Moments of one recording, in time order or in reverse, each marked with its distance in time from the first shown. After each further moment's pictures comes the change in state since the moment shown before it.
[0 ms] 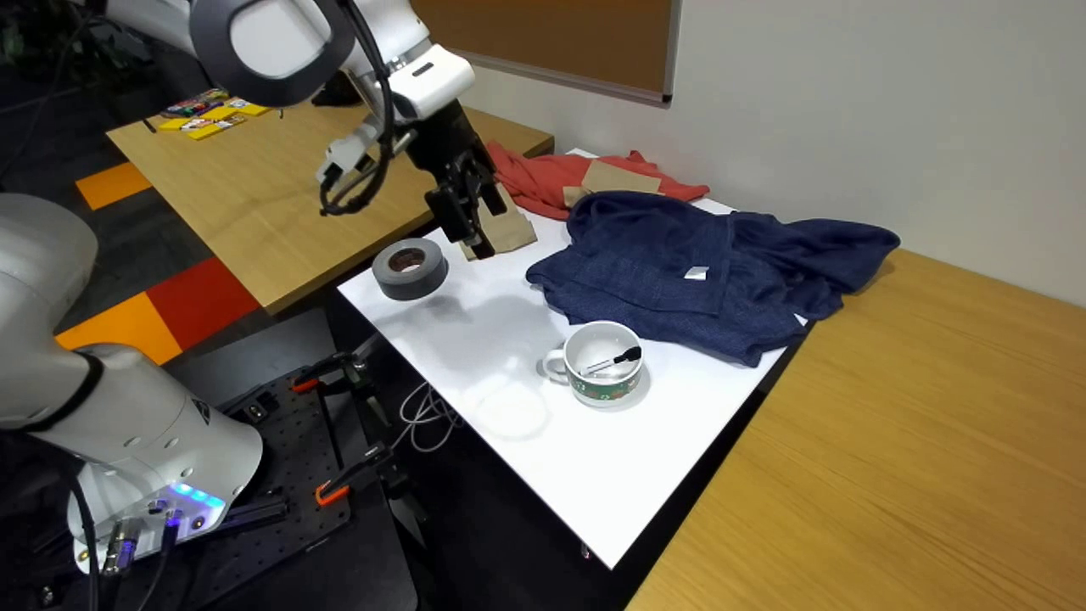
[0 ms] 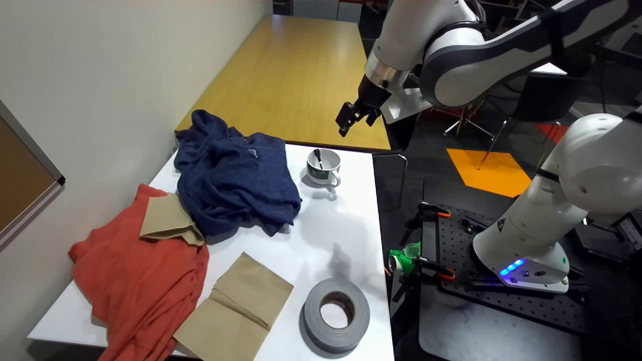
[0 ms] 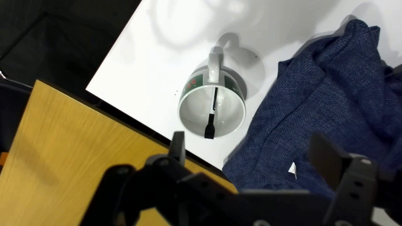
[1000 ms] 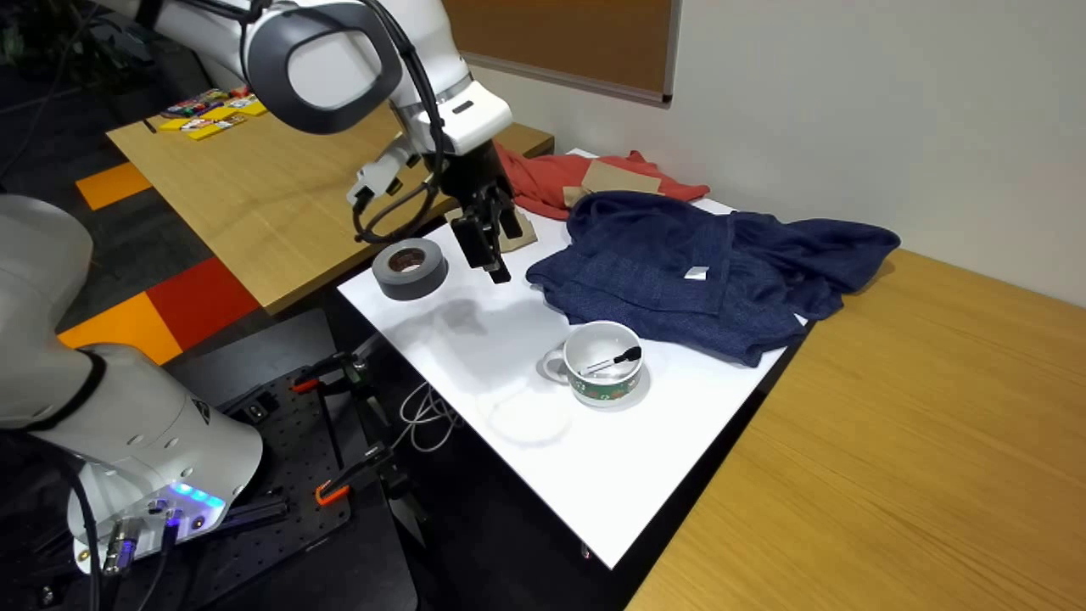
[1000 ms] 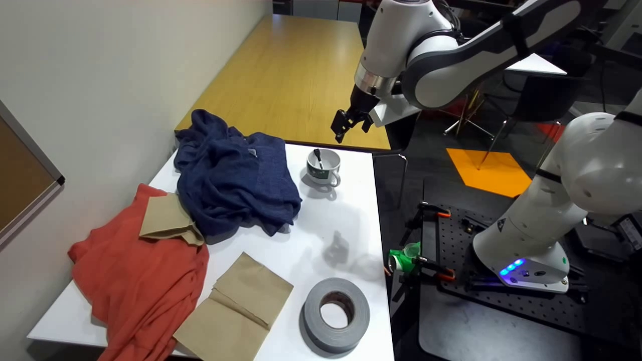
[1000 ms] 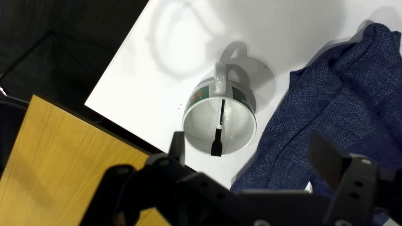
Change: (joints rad) arm 0.055 0.128 -0.097 0.052 -0.031 0.006 0.009
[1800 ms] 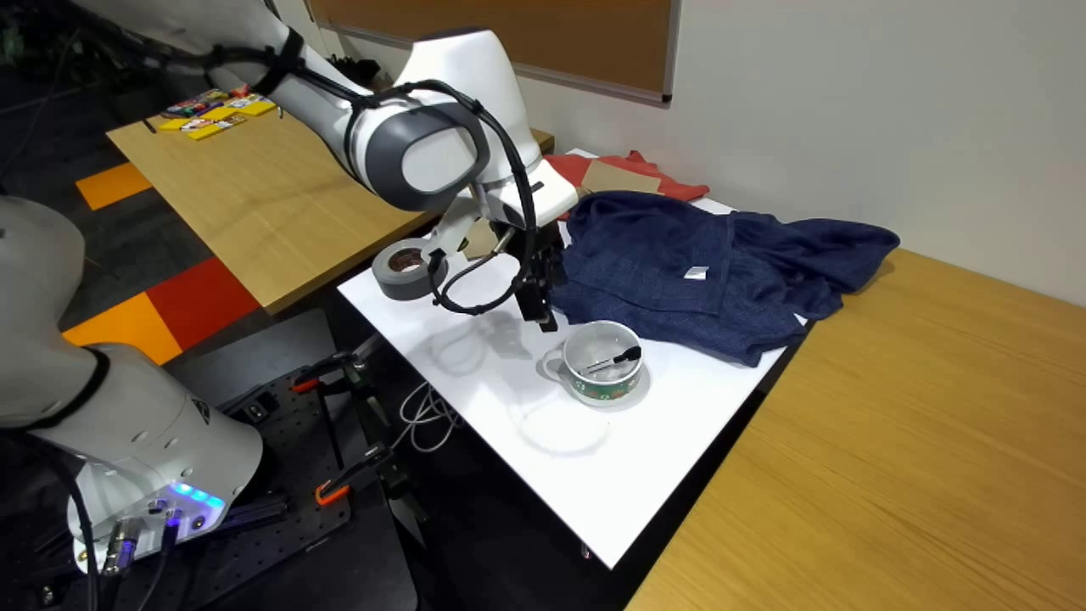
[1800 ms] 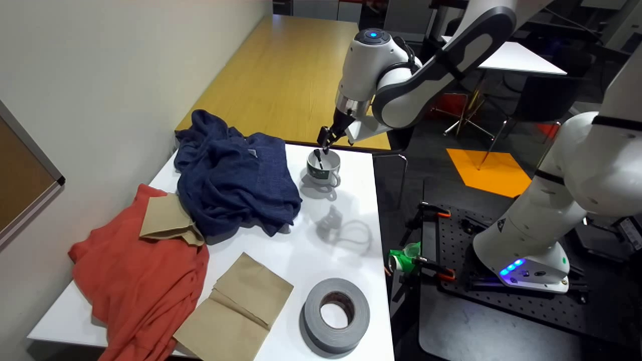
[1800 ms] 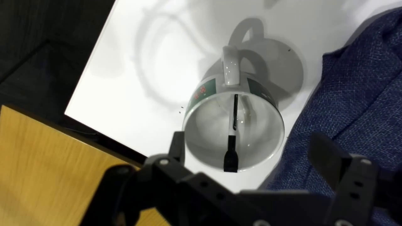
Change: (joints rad) arm 0.081 0.310 -0.167 0.125 -0.119 0.152 0.110
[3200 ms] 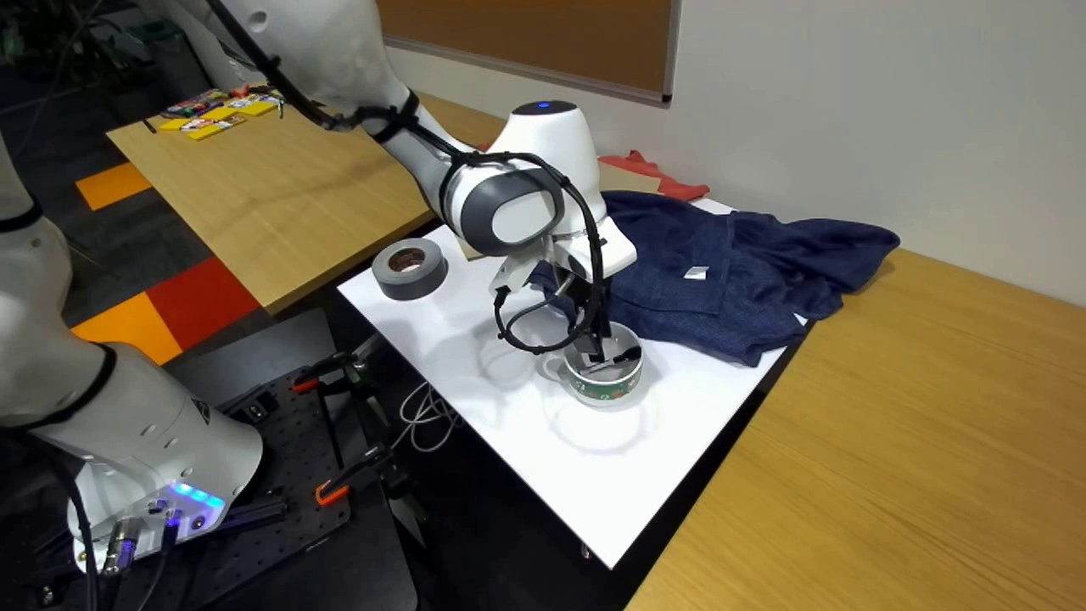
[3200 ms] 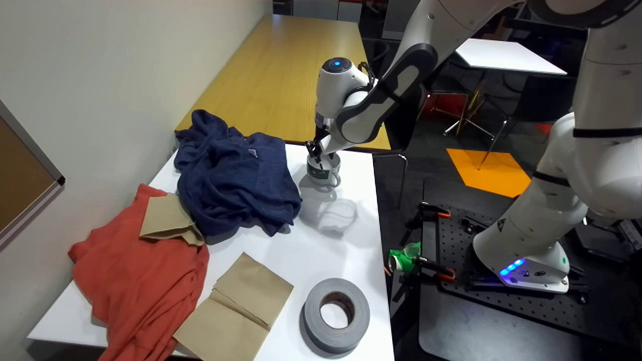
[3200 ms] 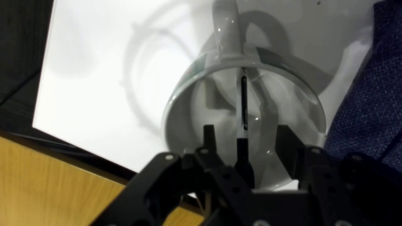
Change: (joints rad) arm 0.164 0.335 -0.193 0.242 0.111 0.033 0.018
